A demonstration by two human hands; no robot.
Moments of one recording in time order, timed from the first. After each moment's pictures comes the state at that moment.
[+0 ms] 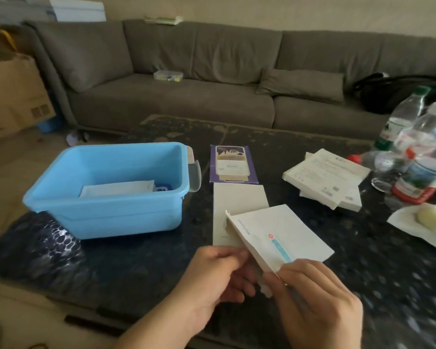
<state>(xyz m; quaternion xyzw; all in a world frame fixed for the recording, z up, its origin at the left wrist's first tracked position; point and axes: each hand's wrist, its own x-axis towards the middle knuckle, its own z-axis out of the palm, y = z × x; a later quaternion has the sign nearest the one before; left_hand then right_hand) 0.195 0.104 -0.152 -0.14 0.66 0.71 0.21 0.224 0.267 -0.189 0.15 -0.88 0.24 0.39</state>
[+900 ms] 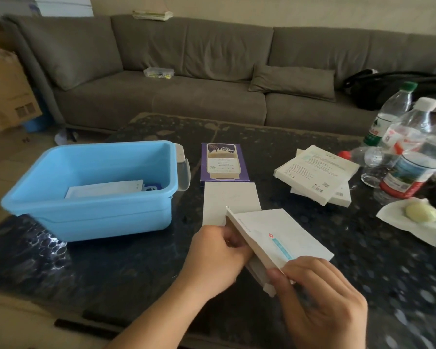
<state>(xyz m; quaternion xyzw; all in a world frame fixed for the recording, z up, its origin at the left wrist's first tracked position) 0.176 0.117 -0.153 0.00 0.84 0.53 0.08 0.227 0.277 -0.186 0.13 -0.85 0.28 0.42</state>
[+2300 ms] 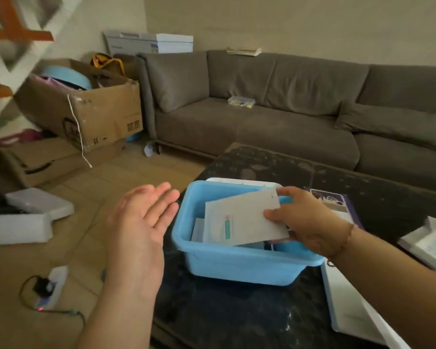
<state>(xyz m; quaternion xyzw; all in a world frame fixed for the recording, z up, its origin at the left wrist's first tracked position) 0.175 -0.139 -0.062 -0.23 0.40 0.83 -0.32 0.048 0.049 -0.066 -0.02 -0.80 0.56 -0.20</state>
